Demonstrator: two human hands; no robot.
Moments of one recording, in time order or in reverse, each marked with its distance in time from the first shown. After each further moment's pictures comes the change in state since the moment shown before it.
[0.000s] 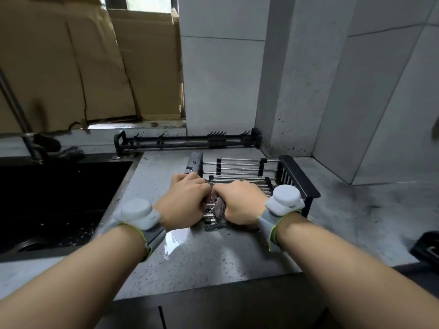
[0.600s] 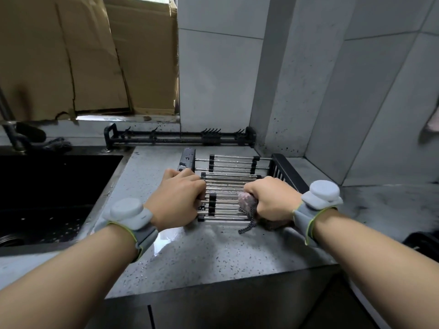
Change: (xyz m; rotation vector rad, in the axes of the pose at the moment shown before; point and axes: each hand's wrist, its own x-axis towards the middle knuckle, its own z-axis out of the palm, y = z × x) left_hand -0.002 -0.001 0.008 0.045 0.094 0.009; right_hand -0.028 0.065 -0.010 -0.012 -0.064 0.112
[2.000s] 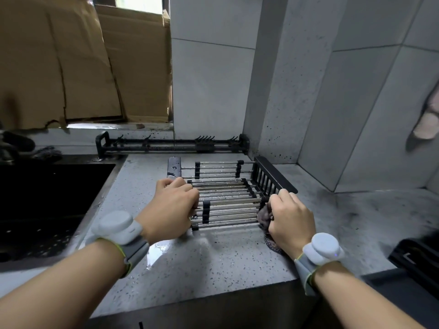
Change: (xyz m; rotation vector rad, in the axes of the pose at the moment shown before) left_hand 0.003 -0.003 0.008 0.010 -0.014 0.010; right_hand -0.035 0.023 0.058 -0.181 0.678 0.247
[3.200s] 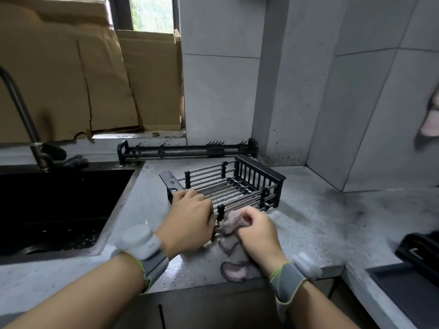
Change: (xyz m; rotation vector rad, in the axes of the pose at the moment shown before) left_hand -0.021 0.049 -0.025 0.079 -0.083 -0.176; right_hand -0.020 -0.086 -0.023 1.041 -0.301 0.445
